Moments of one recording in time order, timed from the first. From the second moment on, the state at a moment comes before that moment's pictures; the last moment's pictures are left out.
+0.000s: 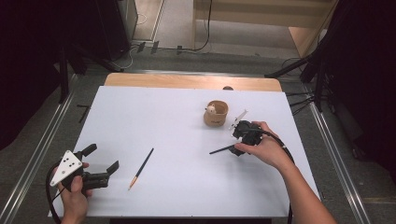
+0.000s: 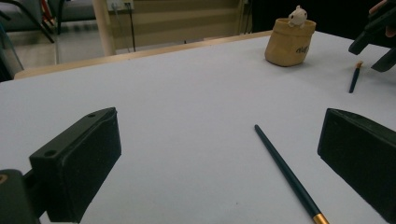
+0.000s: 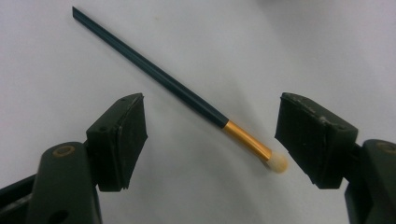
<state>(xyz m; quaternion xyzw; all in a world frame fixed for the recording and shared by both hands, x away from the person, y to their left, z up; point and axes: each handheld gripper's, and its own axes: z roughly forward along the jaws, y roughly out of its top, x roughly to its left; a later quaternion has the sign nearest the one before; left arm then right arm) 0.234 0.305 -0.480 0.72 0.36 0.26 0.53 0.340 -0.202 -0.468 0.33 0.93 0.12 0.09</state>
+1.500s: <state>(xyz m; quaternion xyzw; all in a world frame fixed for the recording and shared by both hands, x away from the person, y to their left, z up) 0.234 0.292 -0.474 0.73 0.35 0.25 0.54 0.344 -0.199 -0.474 0.35 0.93 0.13 0.03</state>
